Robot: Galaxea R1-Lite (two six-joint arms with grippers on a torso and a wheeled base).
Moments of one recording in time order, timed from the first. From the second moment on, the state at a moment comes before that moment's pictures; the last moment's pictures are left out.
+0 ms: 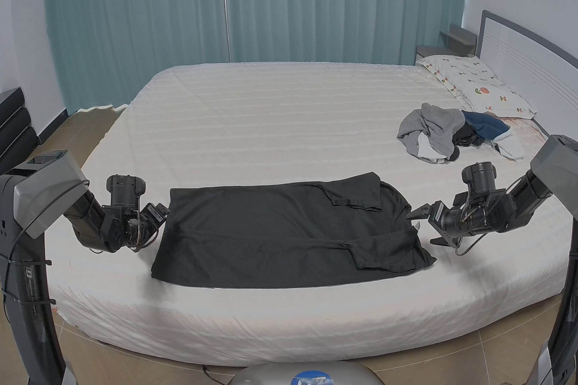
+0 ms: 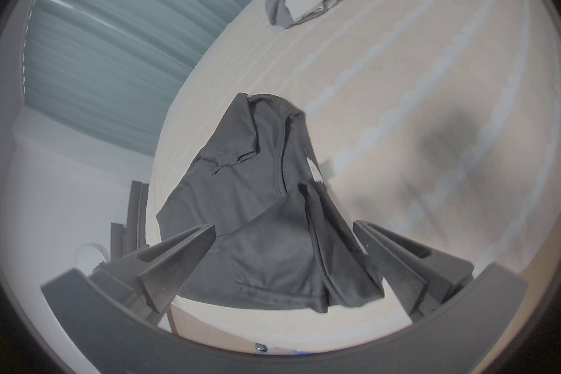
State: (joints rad) left arm -0.01 2.33 -1.02 -0.59 0.10 -0.83; right arm 0.05 2.24 -1.05 -0.39 0.34 0.66
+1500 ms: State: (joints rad) left arm 0.03 2.21 -0.87 -0.59 -0.13 -0.74; right arm 0.04 2.27 -0.70 -0.93 0.46 0.88
